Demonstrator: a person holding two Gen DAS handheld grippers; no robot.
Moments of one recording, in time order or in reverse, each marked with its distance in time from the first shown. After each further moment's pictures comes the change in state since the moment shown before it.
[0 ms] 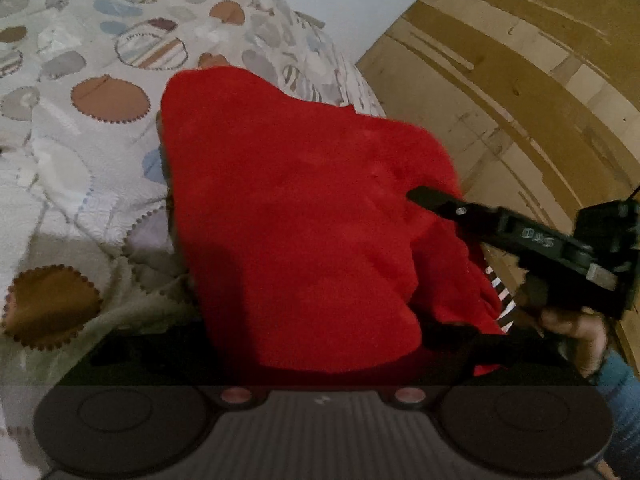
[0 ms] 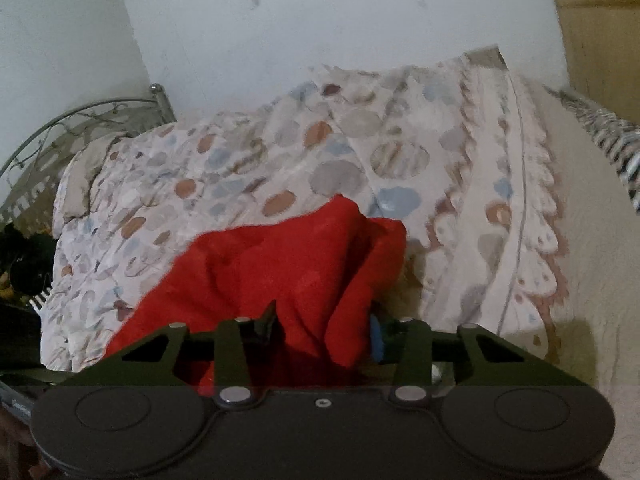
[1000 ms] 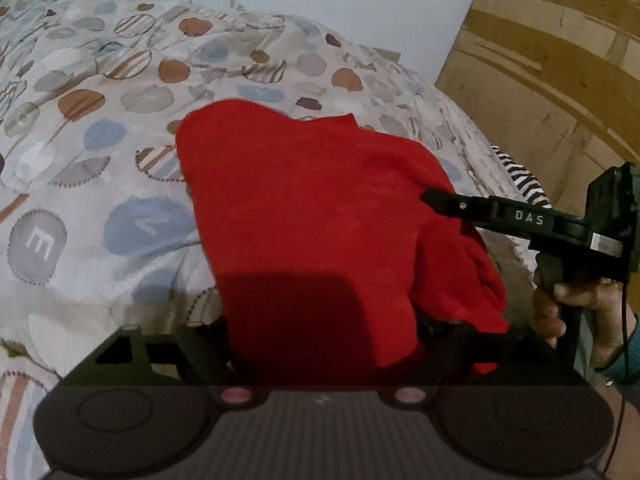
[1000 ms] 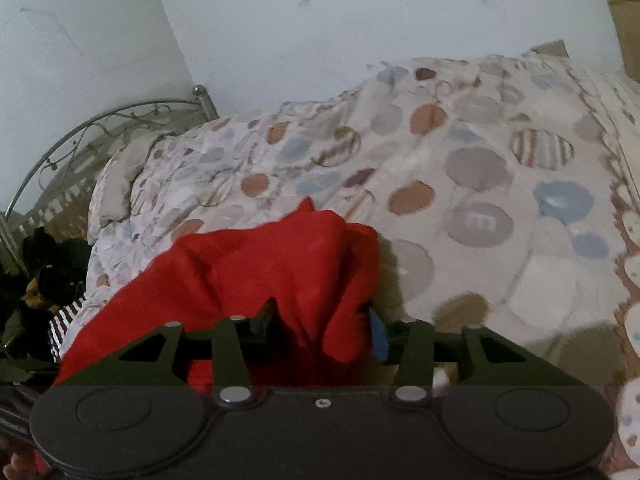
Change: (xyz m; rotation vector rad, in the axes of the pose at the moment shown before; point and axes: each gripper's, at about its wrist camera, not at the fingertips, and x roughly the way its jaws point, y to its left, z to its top) left arm -0.095 0.050 0.012 0.131 -0.074 0.362; right arm 0.108 0.096 0.000 0.037 -0.019 0.129
